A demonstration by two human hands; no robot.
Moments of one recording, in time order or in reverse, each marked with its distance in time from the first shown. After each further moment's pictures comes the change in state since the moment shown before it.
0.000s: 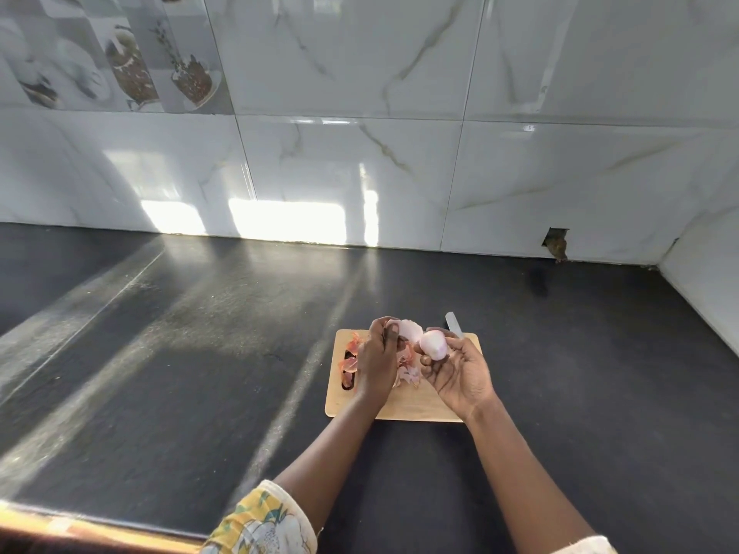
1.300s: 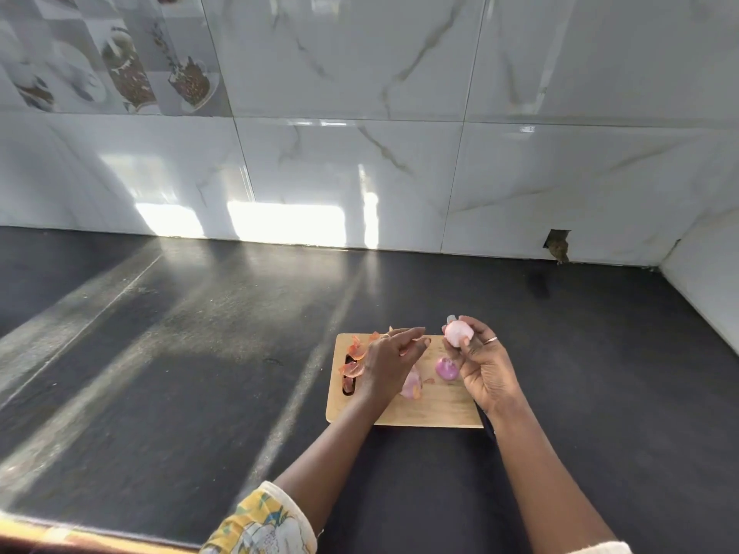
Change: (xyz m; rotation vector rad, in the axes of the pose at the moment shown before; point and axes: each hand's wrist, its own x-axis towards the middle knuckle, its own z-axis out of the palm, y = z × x) left_hand 0.008 0.000 0.000 0.226 -0.188 0.208; right_hand 0.018 -0.019 -0.026 0.003 -0.028 -0.260
